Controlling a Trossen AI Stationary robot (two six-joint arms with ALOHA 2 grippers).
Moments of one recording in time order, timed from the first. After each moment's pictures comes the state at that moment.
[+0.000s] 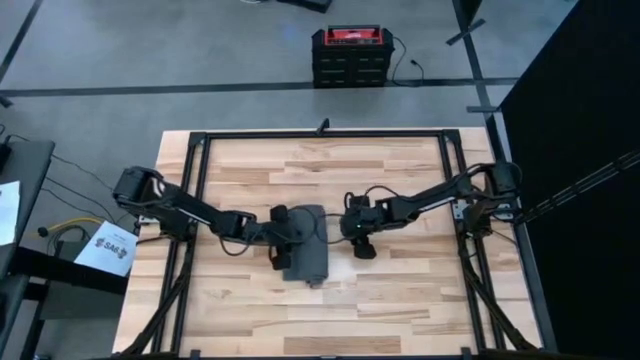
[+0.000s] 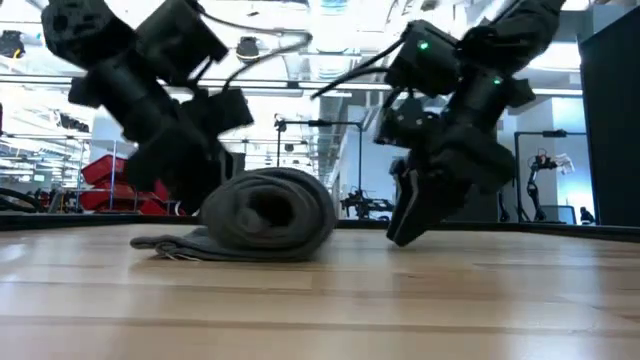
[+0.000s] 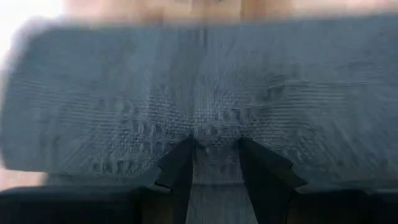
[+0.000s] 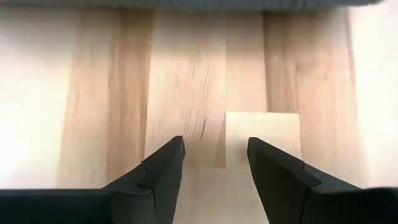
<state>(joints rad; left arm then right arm) -0.19 1.64 0.60 0.23 -0.26 -0.16 0.05 1.75 0.84 -0.09 0.07 -0.03</state>
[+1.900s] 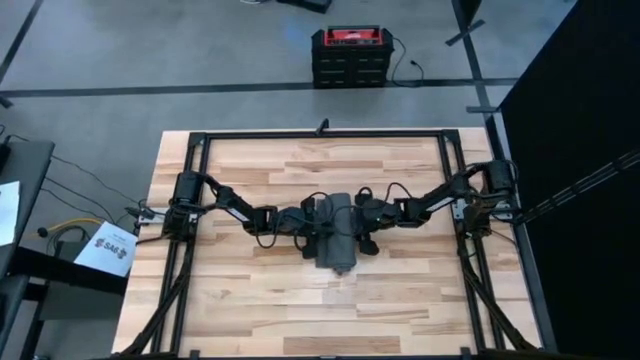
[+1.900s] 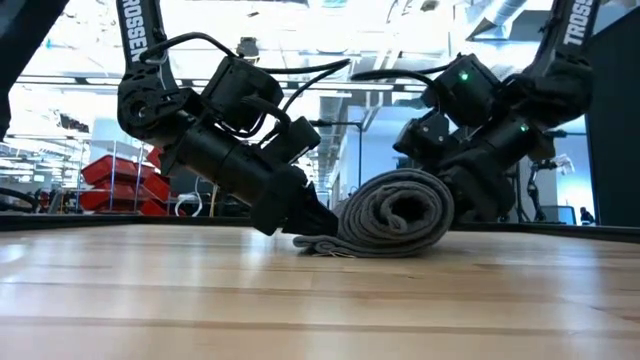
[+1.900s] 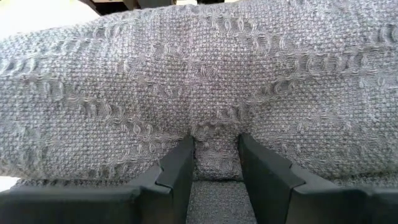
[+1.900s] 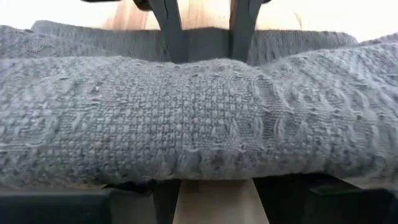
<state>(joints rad) -0.02 2.07 0.71 0.81 -0.10 0.04 -0.02 1.83 0.54 0.58 0.00 -0.08</state>
